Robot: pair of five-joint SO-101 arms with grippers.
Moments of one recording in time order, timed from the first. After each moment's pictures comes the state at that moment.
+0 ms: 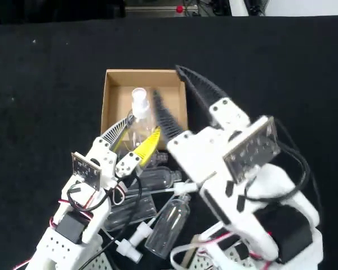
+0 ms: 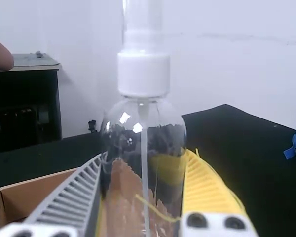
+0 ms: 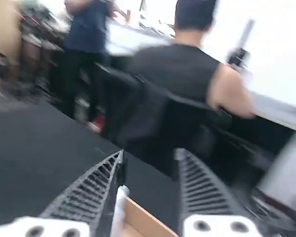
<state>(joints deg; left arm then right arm) 24.4 -103.6 96.1 9.2 1.2 -29.4 -62.2 19.8 54.5 14.3</state>
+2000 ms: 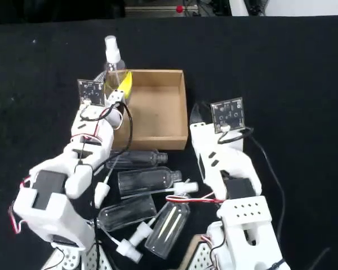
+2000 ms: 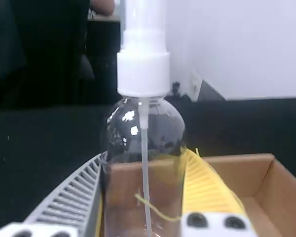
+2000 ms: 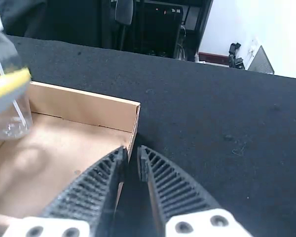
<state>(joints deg) 3.3 8.0 53.1 -49.4 1.6 -7.6 -61.1 78.3 13.0 6.1</state>
